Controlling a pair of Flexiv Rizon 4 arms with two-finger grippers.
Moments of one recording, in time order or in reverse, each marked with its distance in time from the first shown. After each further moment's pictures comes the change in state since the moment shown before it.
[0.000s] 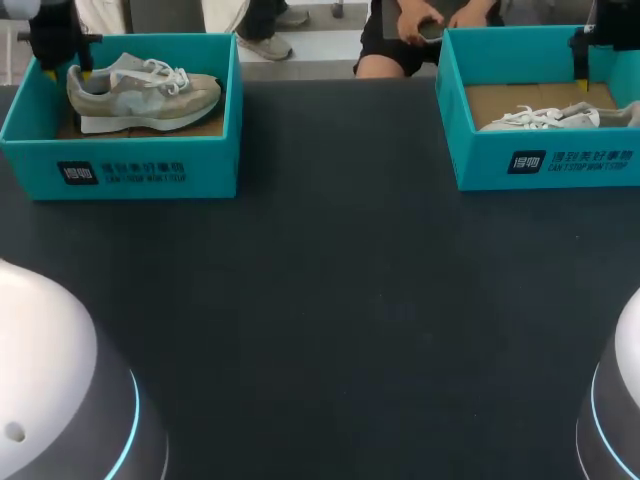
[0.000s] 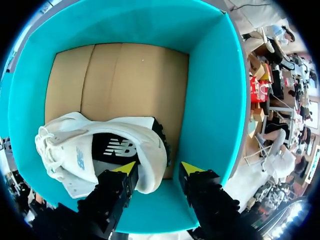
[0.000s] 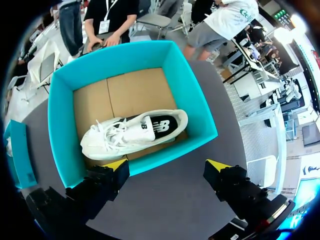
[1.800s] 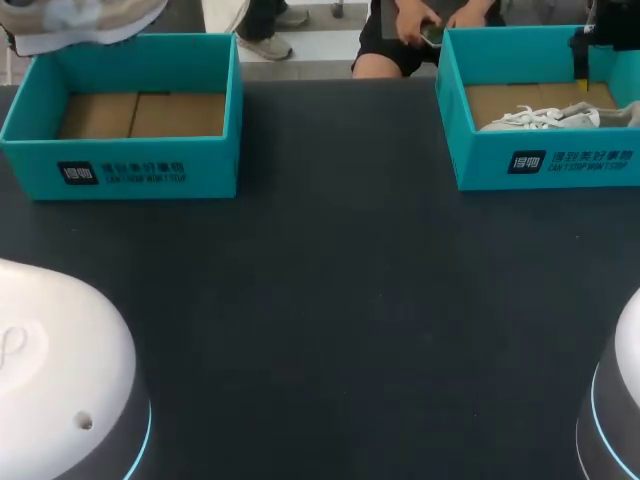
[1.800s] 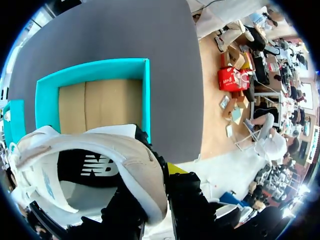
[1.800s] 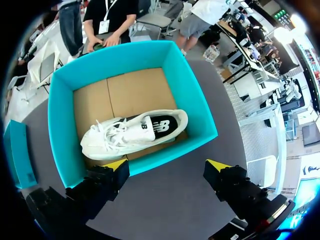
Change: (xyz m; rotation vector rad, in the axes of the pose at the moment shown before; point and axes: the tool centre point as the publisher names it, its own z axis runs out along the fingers) left arm 0.083 -0.008 -0.159 -0.046 0.032 0.130; right arm 0.000 0.000 0.000 0.000 0.000 0.000
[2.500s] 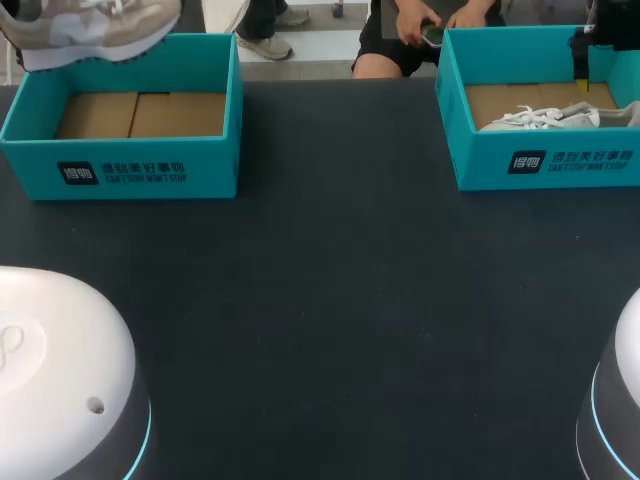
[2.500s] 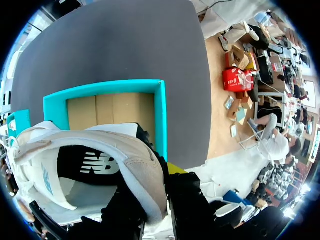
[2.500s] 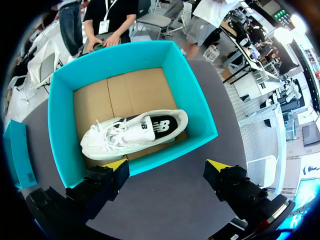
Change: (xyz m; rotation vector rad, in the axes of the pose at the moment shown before) left arm -0.037 -0.054 -0.026 -0.020 -0.027 0.007; right arm 0.000 0.000 0.000 0.000 0.000 0.000
